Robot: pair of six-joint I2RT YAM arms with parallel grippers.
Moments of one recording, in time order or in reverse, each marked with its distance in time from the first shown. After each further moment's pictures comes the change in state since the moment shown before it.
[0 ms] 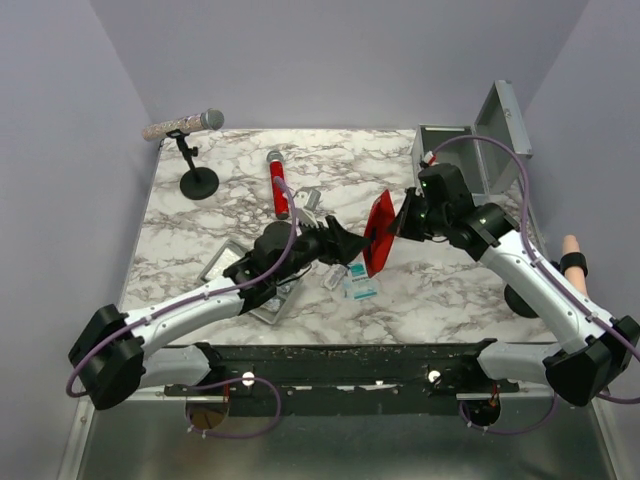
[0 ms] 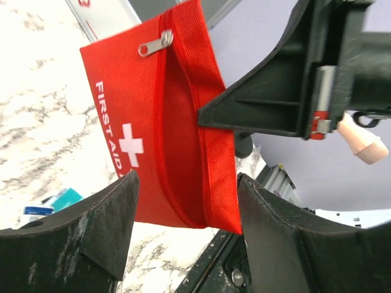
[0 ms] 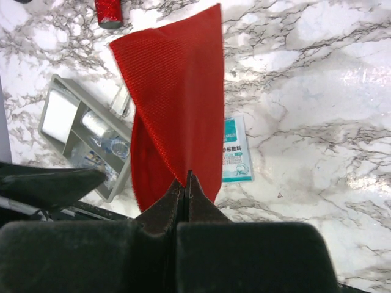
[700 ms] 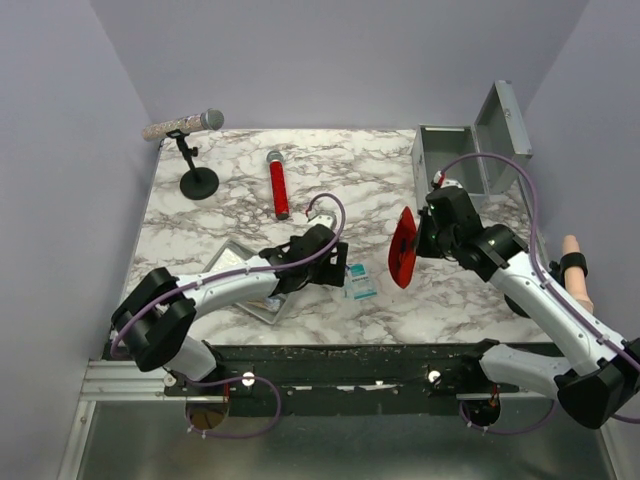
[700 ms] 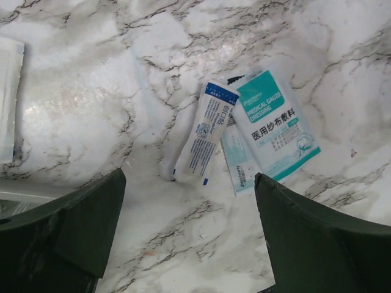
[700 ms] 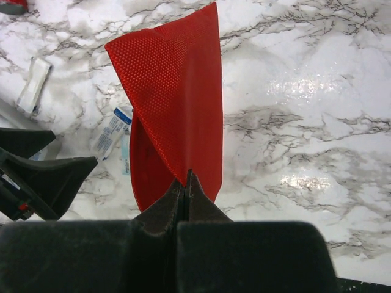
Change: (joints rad) left arm -0.011 0.256 0.157 -0.636 -0.259 0.146; right arm -0.005 -0.126 -0.157 -0.036 0.195 -0.136
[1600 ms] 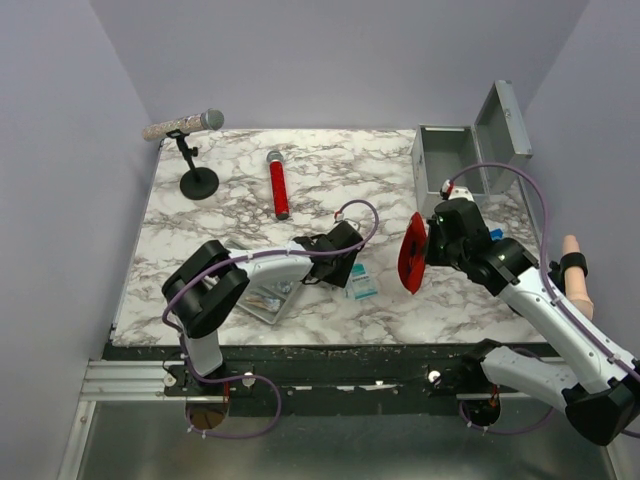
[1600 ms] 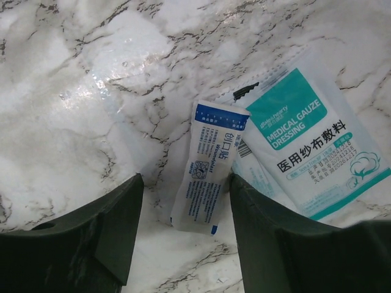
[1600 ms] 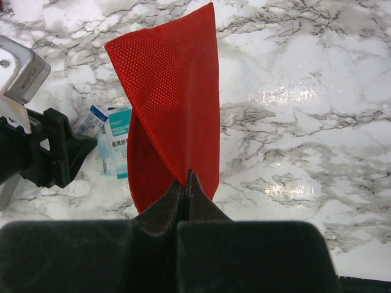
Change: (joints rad) left arm -0.011 0.304 0.205 -0.112 0.002 0.162; right arm 0.000 -0.103 -0.084 0.000 0.065 -0.038
